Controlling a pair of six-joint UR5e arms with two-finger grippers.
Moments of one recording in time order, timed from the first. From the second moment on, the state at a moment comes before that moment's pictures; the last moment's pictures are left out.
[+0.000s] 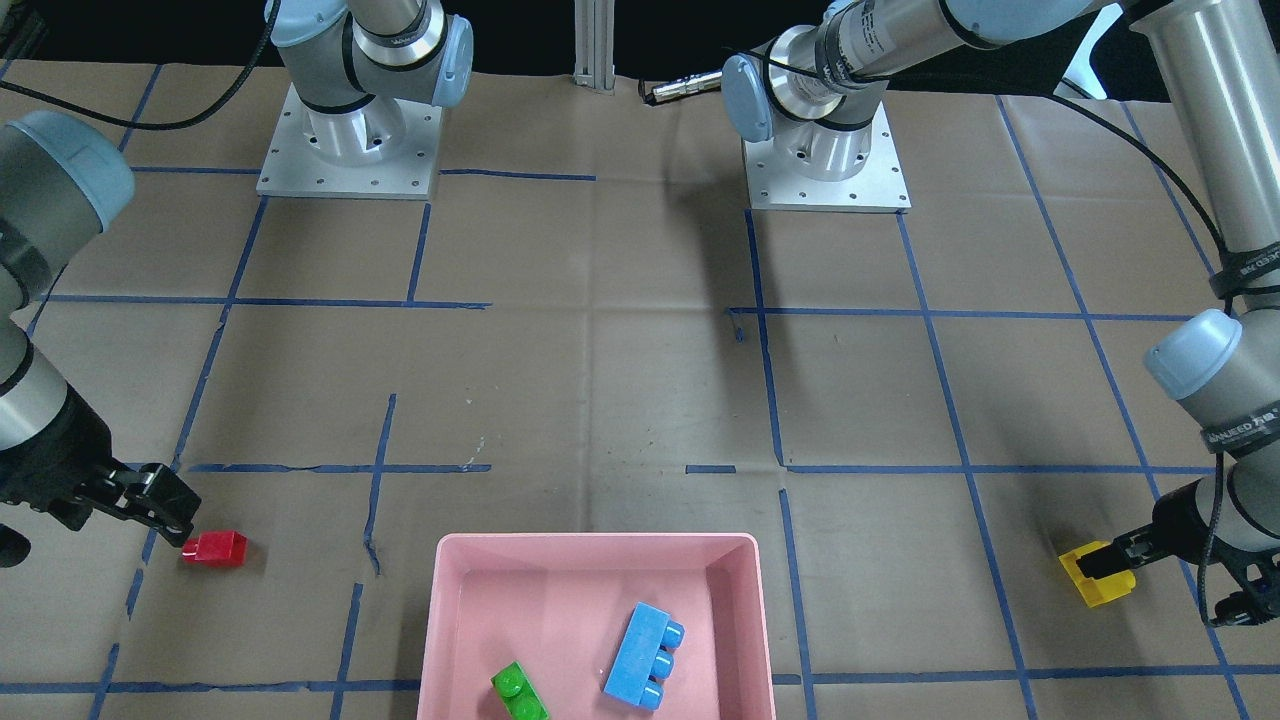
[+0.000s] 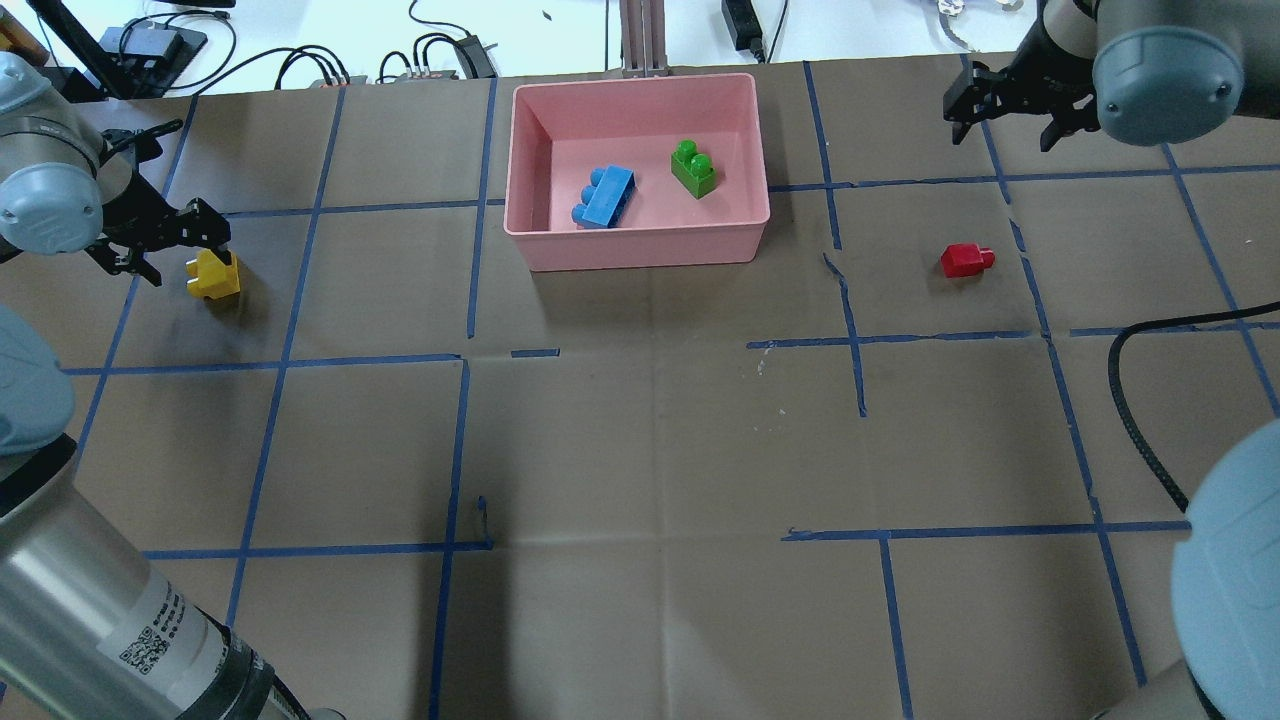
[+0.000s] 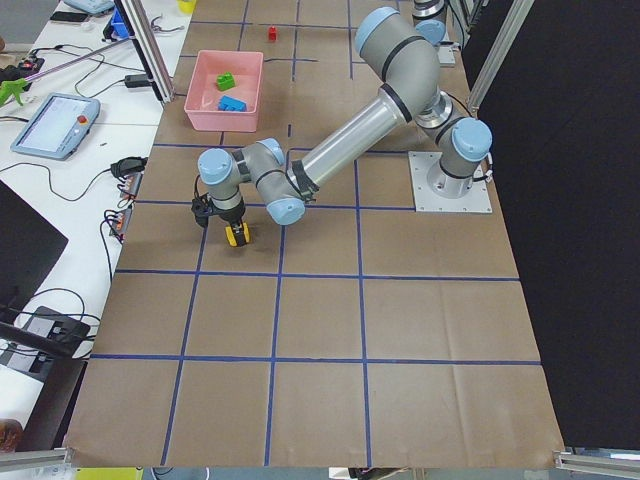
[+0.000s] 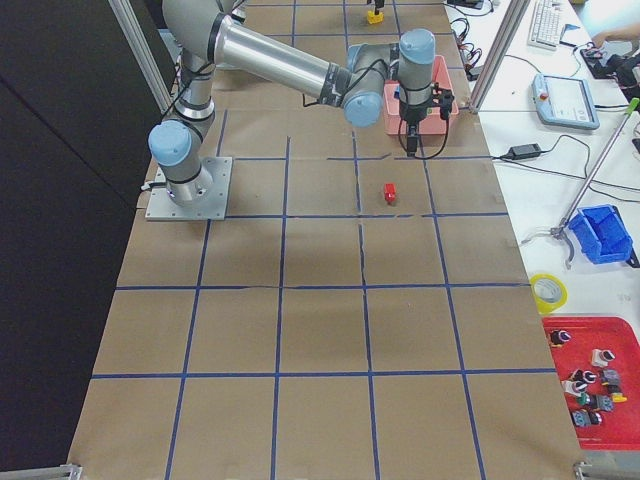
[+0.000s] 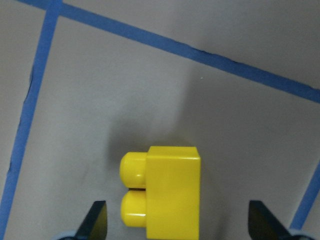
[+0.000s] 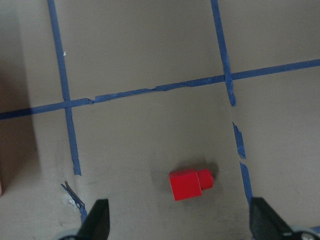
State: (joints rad) left arm -1.06 -2.24 -1.42 -1.06 1.59 0.20; right arm 1.34 -1.21 1.56 -2.10 -1.54 -0.07
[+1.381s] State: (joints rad) left arm -1.06 -2.27 -1.43 -1.02 1.54 0.21; right arm 1.32 -1.07 1.72 -2.30 -1.56 -0.27
